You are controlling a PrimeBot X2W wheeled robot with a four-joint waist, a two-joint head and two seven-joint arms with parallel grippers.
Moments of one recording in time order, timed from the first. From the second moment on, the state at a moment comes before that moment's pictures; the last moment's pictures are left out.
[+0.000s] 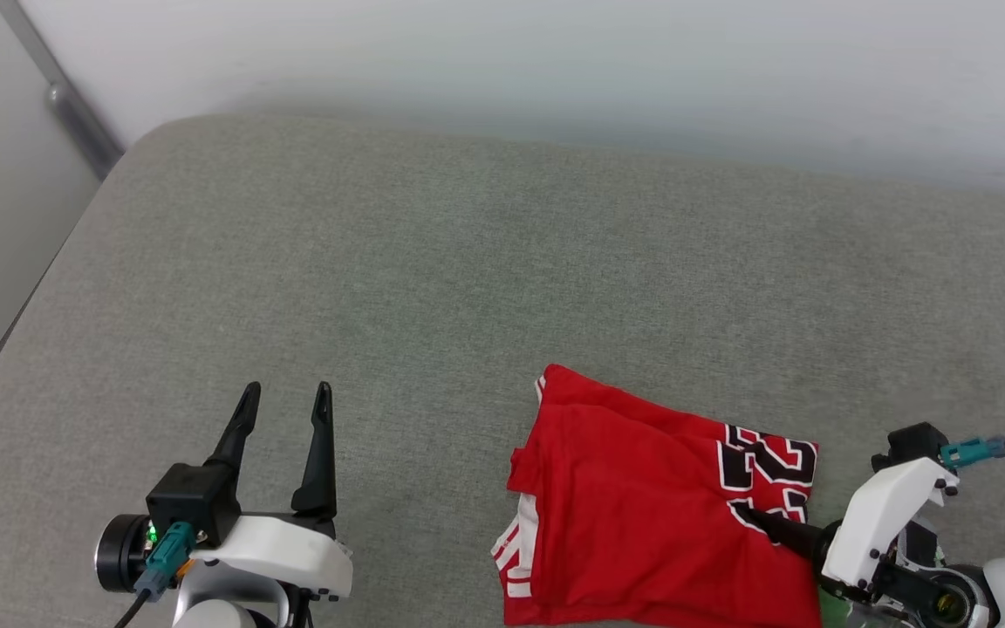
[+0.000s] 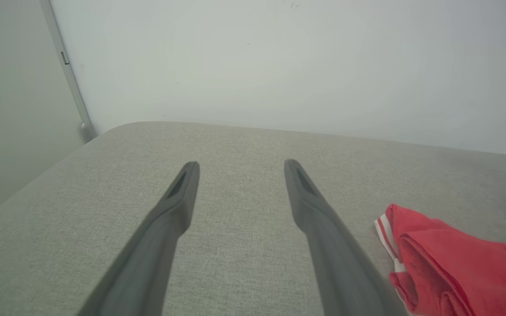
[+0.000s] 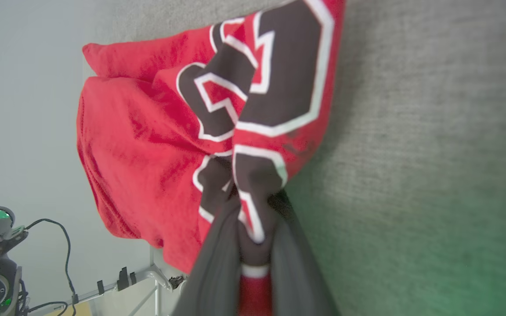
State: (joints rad) left arm -0.11 0.31 -0.34 0.10 -0.45 0.19 -0.26; right arm -0.23 -0.16 0.00 0.49 0.92 0.13 0.73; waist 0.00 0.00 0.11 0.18
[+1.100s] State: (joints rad) left arm -0.36 0.39 -0.34 -0.10 -0.34 0.13 -0.18; right arm -0.69 -0.45 -0.04 0.68 0.32 0.13 0.36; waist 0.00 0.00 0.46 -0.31
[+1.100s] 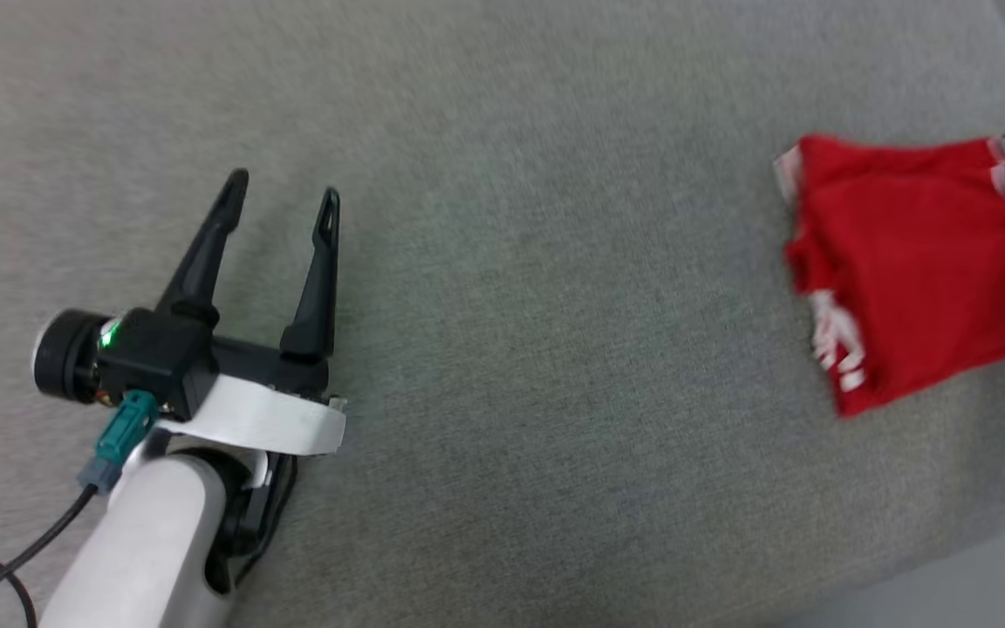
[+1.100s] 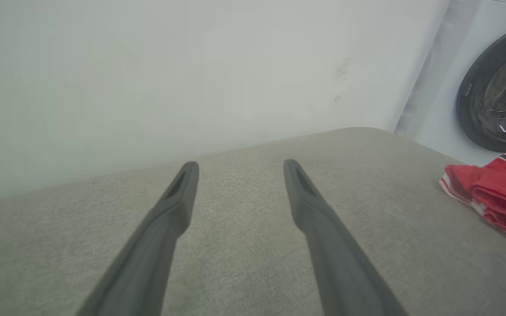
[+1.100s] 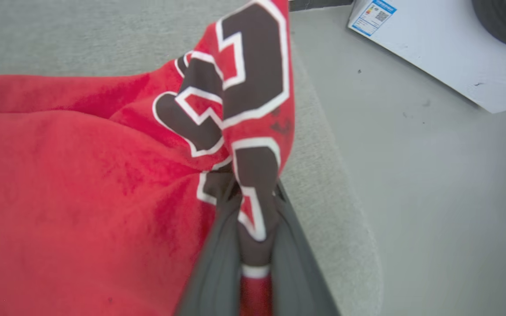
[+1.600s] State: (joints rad) left arm -0.44 0.42 -0.36 -0.12 -0.32 0.10 -0.14; right arm -0.81 -0.39 -0.26 0.85 0.14 0.13 -0.02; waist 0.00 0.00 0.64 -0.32
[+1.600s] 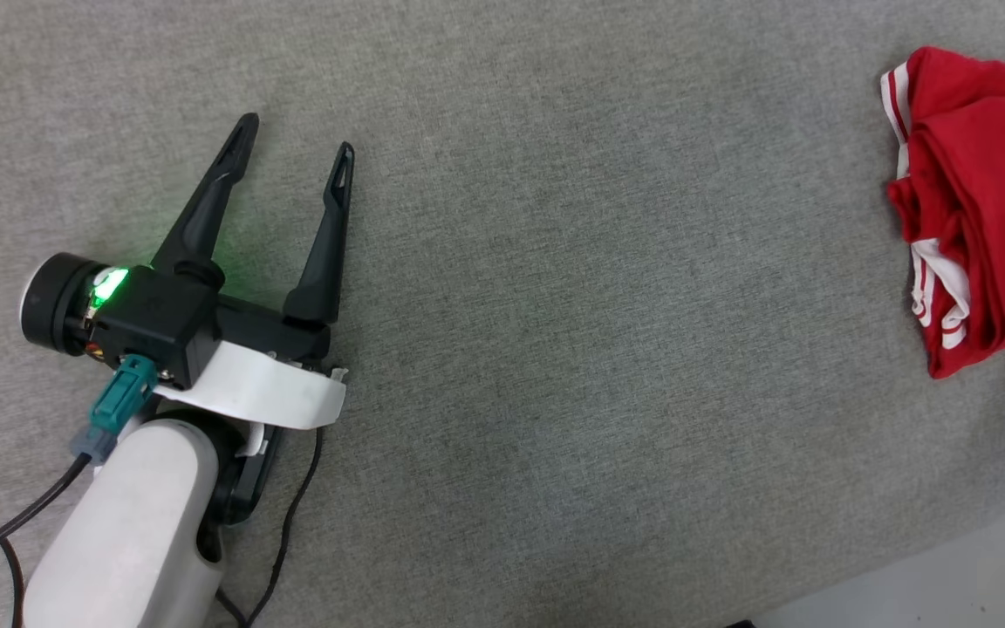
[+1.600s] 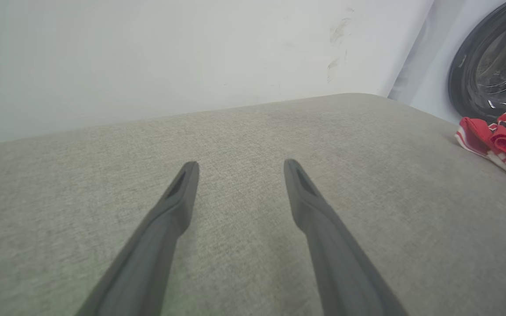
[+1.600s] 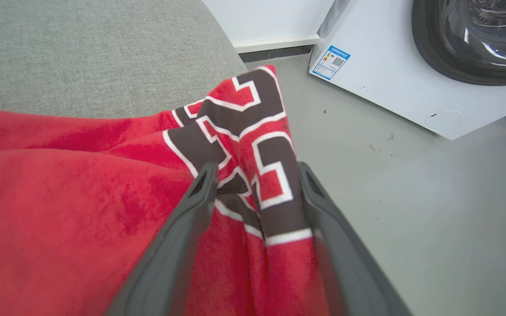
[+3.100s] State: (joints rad) left arm -0.02 0.26 -0.18 0.15 -0.35 0.08 -0.26; right arm -0.01 -0.07 -0.07 0.02 0.15 0.13 0.00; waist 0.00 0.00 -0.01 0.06
